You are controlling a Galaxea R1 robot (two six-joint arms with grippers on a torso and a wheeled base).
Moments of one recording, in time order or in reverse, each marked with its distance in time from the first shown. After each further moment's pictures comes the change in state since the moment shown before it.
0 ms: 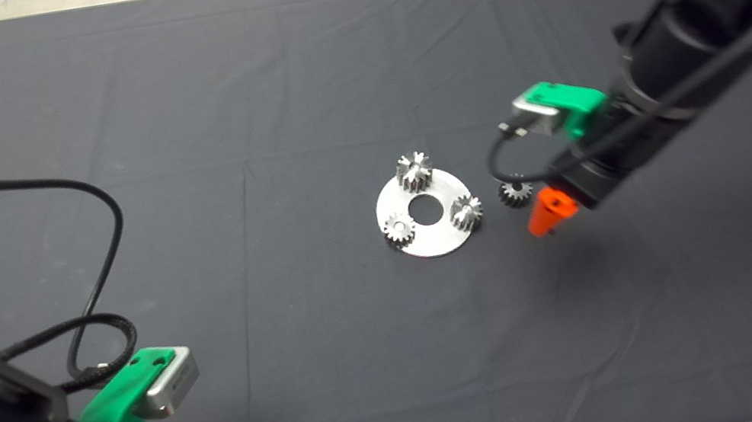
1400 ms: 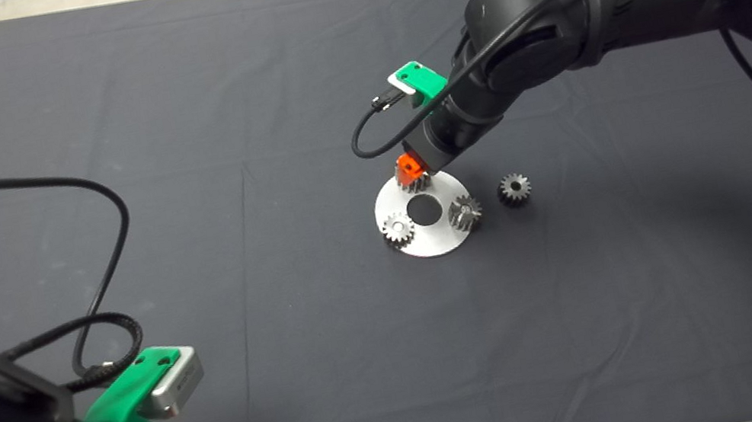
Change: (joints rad) left arm 0.000 0.013 0.000 0.000 0.001 0.000; right arm -0.171 0.224 -0.301 -0.435 0.078 -0.040
